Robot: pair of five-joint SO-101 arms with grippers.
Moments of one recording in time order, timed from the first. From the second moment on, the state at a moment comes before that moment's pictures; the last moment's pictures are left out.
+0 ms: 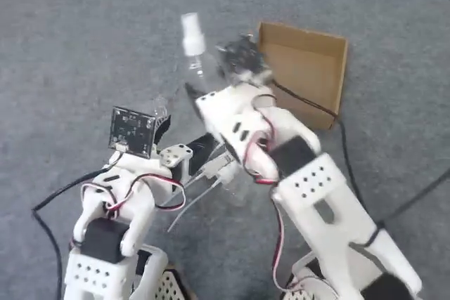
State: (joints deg) left arm 9.8 -81.2 66.2 56.3 5.5; right arm -38.8 -31.1 28.4 37.0 -2.5
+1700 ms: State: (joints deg) left arm 9.7 -81.6 75.6 52.1 5.4; right arm -11.6 27.9 -9.6 16.4 1.5
